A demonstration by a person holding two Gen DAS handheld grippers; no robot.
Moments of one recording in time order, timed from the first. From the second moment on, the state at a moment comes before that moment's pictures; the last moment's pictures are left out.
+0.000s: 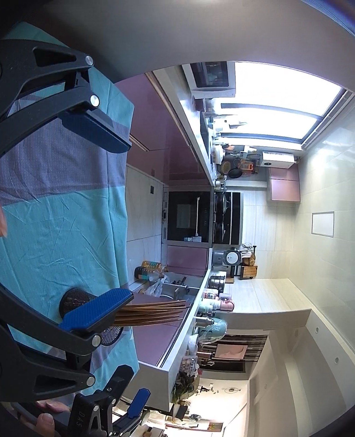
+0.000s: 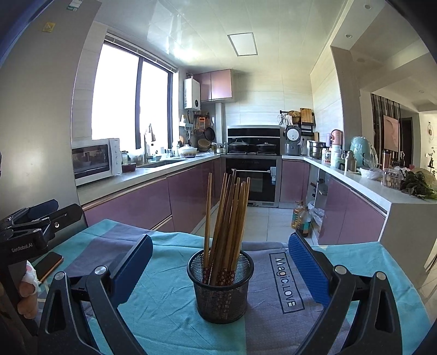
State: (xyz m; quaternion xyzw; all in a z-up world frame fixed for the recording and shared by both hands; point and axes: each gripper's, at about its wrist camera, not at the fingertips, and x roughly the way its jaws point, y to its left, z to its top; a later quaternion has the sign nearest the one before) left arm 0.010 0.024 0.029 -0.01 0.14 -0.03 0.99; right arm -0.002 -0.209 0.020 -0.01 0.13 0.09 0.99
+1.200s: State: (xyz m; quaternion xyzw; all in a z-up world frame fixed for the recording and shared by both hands) left arm -0.009 0.026 0.035 -0.02 0.12 -0.04 0.99; right arm -0.012 -0.201 0.021 -0.01 0.12 0.08 0.99
